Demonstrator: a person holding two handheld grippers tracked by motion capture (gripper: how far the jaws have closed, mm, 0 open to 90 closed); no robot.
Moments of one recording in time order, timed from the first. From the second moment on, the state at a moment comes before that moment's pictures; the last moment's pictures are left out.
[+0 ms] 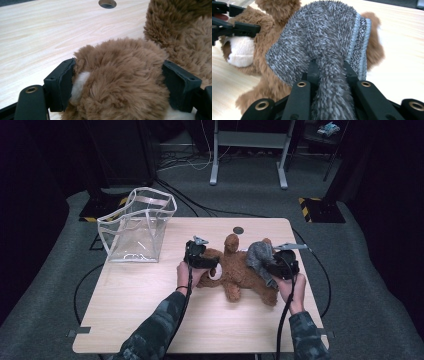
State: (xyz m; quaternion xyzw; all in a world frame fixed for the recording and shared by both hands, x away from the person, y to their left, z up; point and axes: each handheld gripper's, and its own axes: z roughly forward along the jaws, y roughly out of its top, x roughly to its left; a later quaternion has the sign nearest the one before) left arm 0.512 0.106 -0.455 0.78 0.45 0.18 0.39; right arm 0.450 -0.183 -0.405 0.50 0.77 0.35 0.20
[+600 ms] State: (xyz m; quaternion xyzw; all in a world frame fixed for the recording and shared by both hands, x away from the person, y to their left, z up) left arm 0.504 0.092 -0.460 0.78 0.45 0.20 0.39; right arm 0.479 -0.164 -0.397 0.50 0.77 0.32 0.22
